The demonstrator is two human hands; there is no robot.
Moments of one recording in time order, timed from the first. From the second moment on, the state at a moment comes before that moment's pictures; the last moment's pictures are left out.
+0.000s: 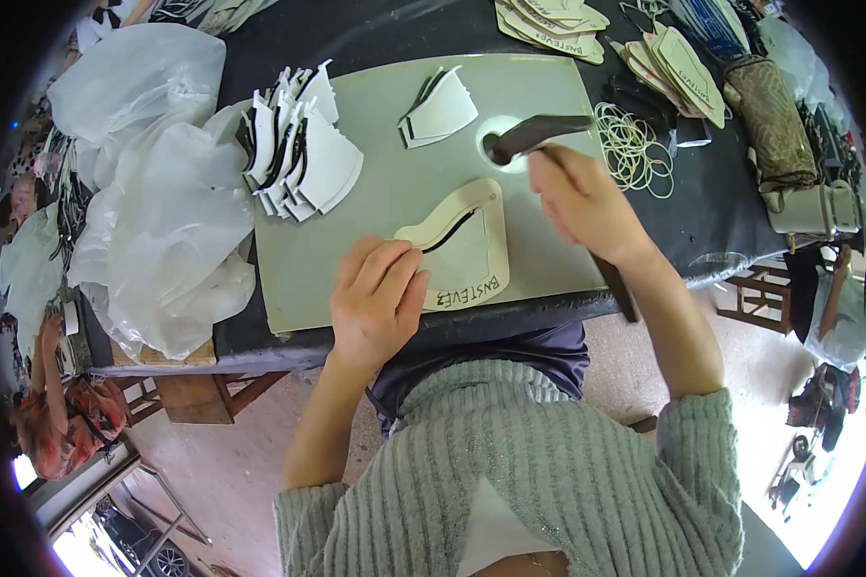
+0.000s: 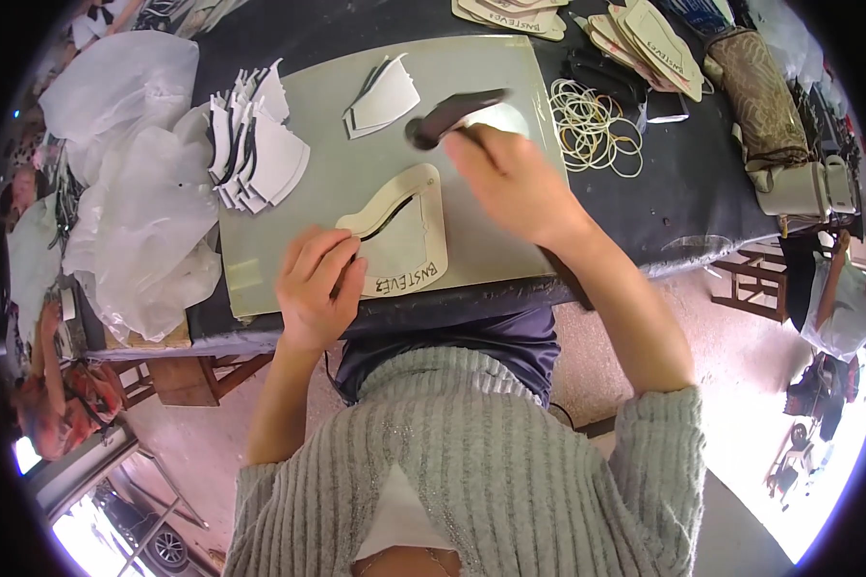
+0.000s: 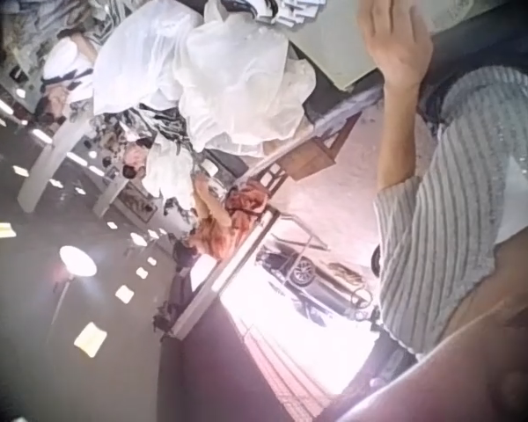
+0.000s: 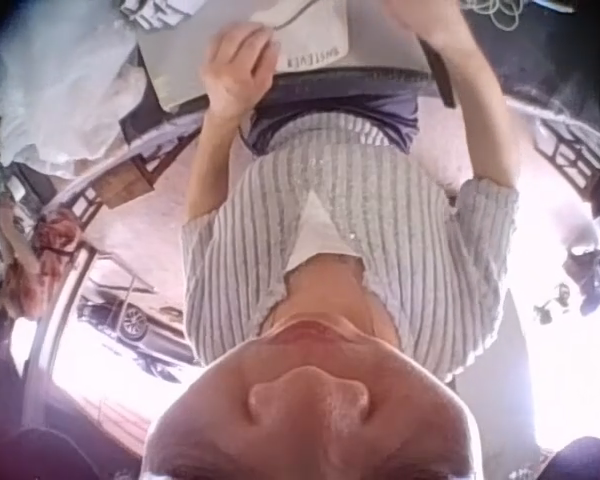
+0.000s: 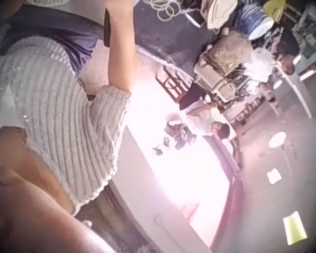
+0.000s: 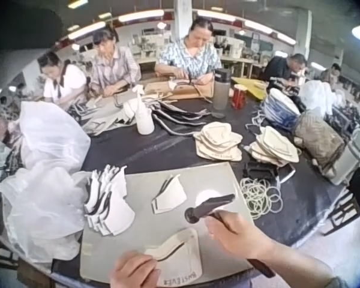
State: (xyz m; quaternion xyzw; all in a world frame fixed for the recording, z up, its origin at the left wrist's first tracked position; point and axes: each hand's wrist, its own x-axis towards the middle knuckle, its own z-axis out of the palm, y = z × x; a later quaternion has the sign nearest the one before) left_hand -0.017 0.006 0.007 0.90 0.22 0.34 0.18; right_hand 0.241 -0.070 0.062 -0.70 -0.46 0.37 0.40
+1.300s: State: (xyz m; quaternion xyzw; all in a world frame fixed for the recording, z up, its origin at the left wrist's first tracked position) left_hand 0.000 0.093 0.076 0.89 0.28 0.35 -0.01; right_hand 0.200 -0.077 0.050 -0.70 -0.30 0.46 0.46
